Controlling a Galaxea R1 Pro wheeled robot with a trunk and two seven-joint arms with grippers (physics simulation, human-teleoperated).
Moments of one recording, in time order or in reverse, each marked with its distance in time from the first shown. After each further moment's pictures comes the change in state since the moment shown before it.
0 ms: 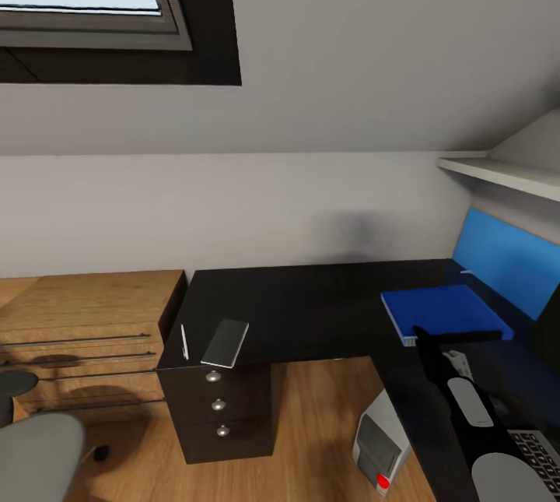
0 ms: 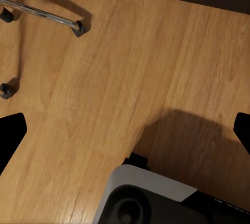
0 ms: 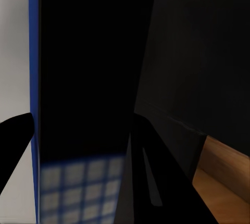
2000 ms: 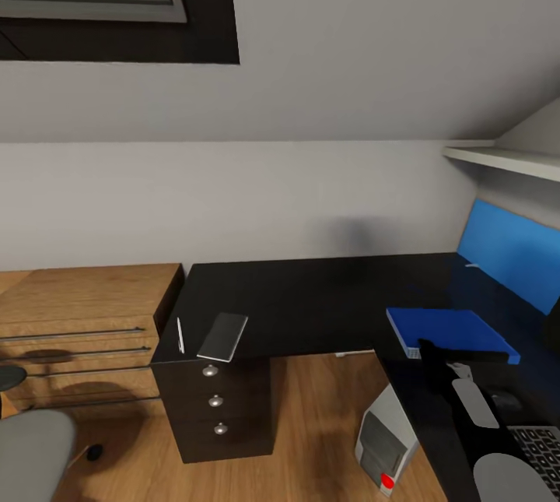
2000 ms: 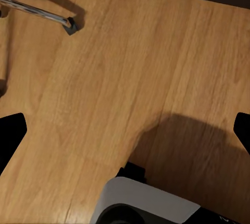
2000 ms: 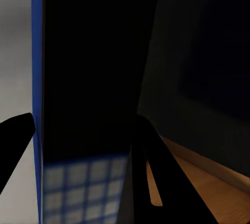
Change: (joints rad) left arm 0.000 0.000 0.000 0.000 0.000 0.000 0.000; right arm 0.000 -0.001 -0.026 0.002 -0.083 0.025 -0.172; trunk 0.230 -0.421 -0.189
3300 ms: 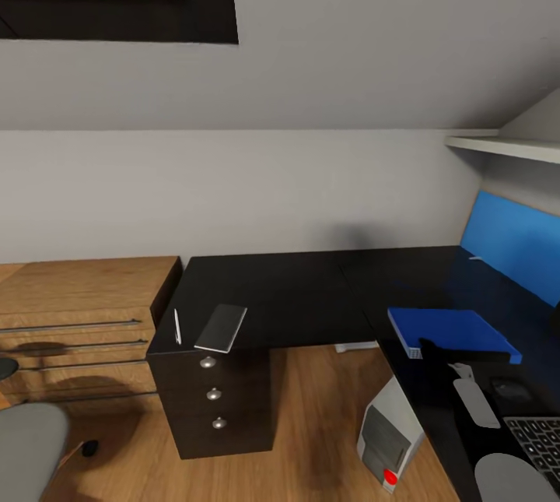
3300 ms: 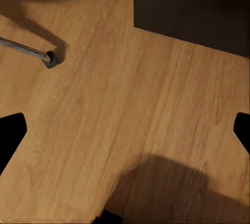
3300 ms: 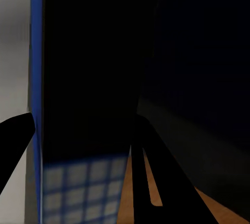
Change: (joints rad) left arm 0.000 0.007 0.023 -0.255 0.006 0.160 -0.021; right arm 0.000 -0.005 0.002 0.000 0.000 -0.001 -0.002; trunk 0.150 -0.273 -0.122
